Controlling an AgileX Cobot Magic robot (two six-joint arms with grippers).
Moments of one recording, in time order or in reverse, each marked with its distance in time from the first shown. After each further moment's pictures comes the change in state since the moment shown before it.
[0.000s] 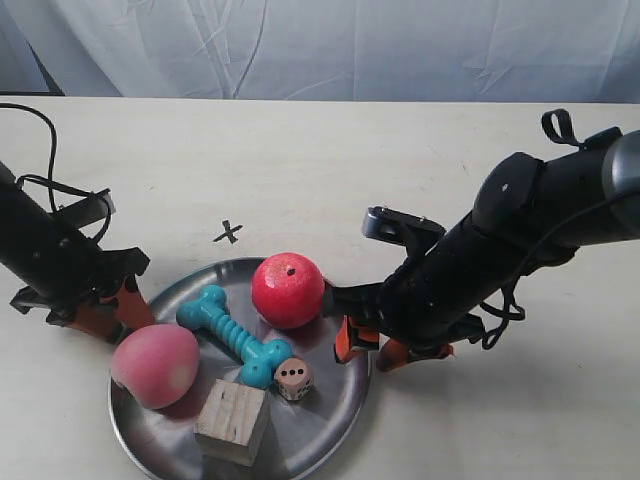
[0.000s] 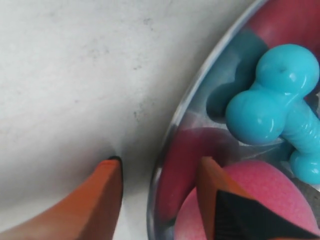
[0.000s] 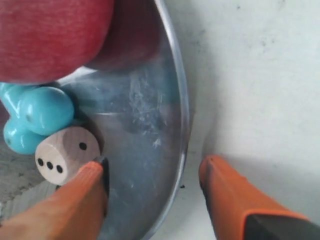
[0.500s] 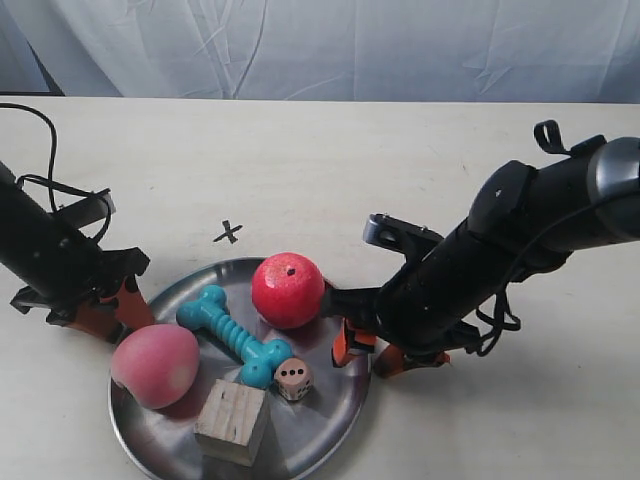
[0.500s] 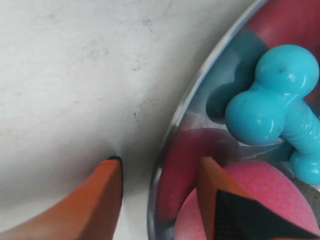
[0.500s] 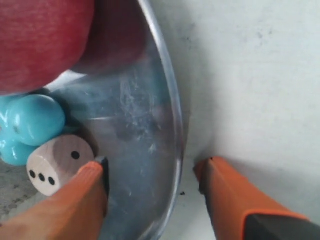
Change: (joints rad) left arm 0.000 0.000 0.000 -0.002 -0.002 0.003; right arm 0.000 0.039 0.000 0.052 -0.002 0.002
